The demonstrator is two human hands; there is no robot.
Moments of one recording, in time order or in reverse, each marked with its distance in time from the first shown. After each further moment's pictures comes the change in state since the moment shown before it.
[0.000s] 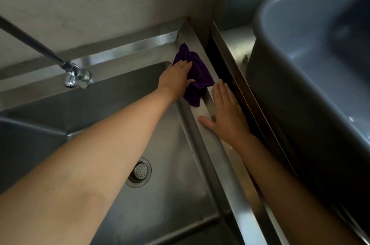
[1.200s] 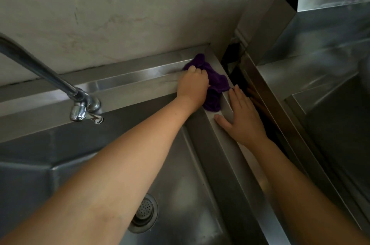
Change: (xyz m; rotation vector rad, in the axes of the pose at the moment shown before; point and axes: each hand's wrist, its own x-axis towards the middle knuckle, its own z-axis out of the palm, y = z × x) left_hand 0.068 -0.050 -0.010 0.098 0.283 0.102; right_hand 0.091 -0.025 0.001 -0.081 0.041 0.123
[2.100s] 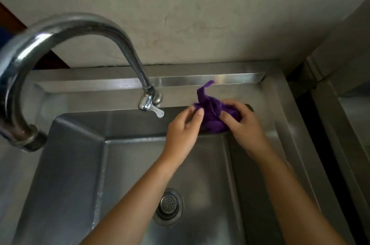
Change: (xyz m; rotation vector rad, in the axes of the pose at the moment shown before) left_hand -0.156 -0.065 -0.034 -1.274 0.286 -0.743; right_hand 0.030 -0.121 0.020 1.068 -0.168 -0.126
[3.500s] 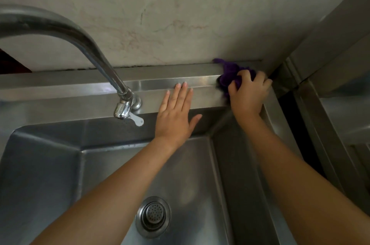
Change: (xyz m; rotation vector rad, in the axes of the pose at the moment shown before) left_hand 0.068 -0.038 0.017 1.366 -0.065 0.476; right_hand 0.093 0.018 -0.038 -1.058 0.613 -0.028
